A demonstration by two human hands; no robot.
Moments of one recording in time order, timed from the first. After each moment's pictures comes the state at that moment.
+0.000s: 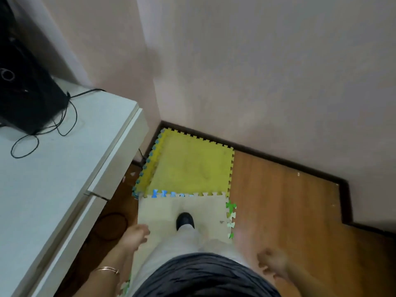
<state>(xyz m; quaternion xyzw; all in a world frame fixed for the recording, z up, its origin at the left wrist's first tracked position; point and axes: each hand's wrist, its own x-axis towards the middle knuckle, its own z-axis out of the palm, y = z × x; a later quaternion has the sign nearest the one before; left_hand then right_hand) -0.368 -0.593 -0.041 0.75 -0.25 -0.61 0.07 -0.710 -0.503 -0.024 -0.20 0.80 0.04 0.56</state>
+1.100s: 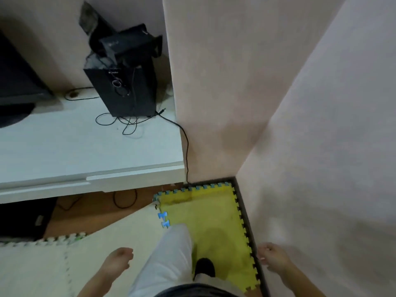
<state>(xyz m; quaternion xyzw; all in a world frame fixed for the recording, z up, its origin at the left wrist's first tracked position) -0.546 -0.757 -0.038 0.81 0.19 -0.43 0.34 -0.770 -1.082 -0.034 -0.60 0.59 0.18 0.51</state>
